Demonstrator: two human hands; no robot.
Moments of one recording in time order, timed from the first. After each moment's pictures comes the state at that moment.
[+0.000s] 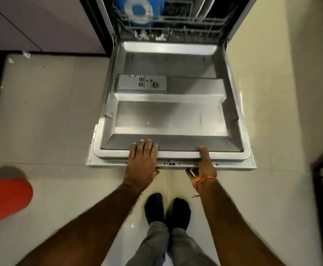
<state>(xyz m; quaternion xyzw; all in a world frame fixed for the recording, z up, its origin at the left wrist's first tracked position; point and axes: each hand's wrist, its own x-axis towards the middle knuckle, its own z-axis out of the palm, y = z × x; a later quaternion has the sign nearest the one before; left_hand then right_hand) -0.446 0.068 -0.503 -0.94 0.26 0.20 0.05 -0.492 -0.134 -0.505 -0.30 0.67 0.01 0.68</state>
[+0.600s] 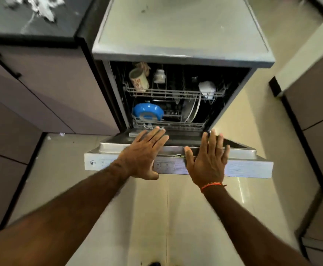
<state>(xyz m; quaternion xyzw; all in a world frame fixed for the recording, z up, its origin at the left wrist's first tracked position) -0.189 0.041 -0.194 -0.90 0.44 0.05 0.01 -0.280 -0.177 -0.219 -0.97 0.19 -0.12 0.10</state>
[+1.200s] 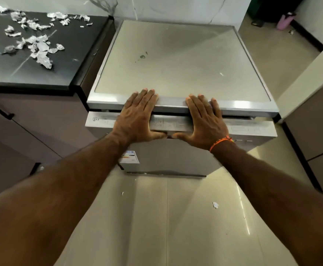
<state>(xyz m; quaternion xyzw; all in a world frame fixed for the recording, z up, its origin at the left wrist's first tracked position) 0.032 -0.006 -0.096 -0.93 0.34 -0.14 -0.04 -0.034 -0.258 -0.112 -0.98 -0.08 -0.16 -0.02</state>
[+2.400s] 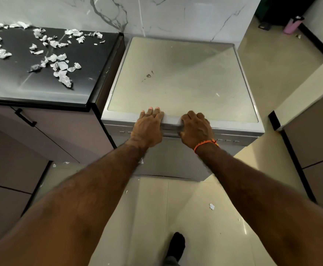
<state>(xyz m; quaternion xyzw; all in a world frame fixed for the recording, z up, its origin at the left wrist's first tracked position) 0.037 -0.040 -0.049 -0.96 0.25 0.01 -0.10 -0.004 -0.232 -0.053 -1.00 -0.02 -0.09 0.04</state>
